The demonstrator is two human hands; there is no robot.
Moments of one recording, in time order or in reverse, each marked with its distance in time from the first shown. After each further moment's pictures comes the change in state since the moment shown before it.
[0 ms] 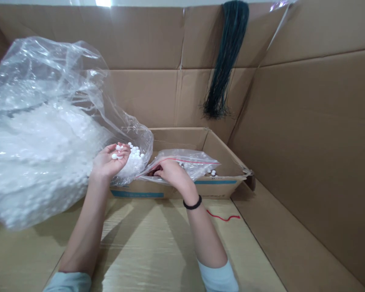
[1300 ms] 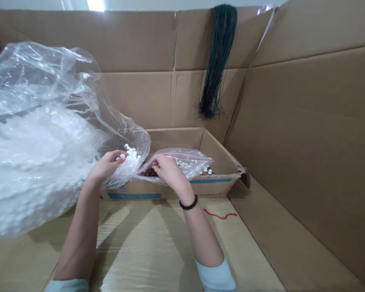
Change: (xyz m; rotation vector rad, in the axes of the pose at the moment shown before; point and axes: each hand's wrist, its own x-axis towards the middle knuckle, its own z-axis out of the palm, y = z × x) left_hand 0.016 0.013 -0.038 1.911 0.098 0.490; right_hand 0.001 0.001 0.000 -0.193 0.161 -0.001
